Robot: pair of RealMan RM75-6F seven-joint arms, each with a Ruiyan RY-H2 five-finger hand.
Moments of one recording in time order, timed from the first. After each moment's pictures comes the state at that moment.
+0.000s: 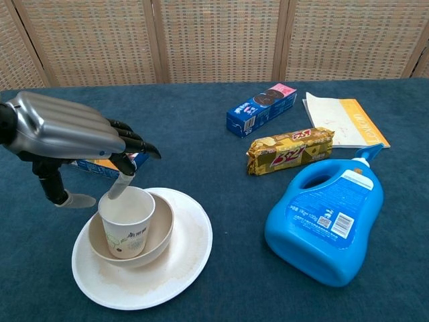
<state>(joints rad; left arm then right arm) -1.15 -1.08 0.19 -2.06 0.86 0.78 0.78 0.04 -1.15 0.18 -1.51 -1.46 1.62 0.22</state>
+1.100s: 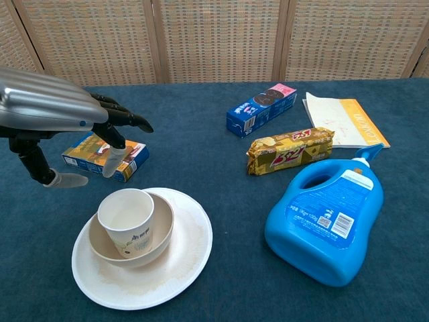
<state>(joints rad) -1.03 -1.00 0.15 -2.09 1.04 0.85 0.65 0.04 -1.15 0.17 -1.51 -1.47 1.62 0.21</state>
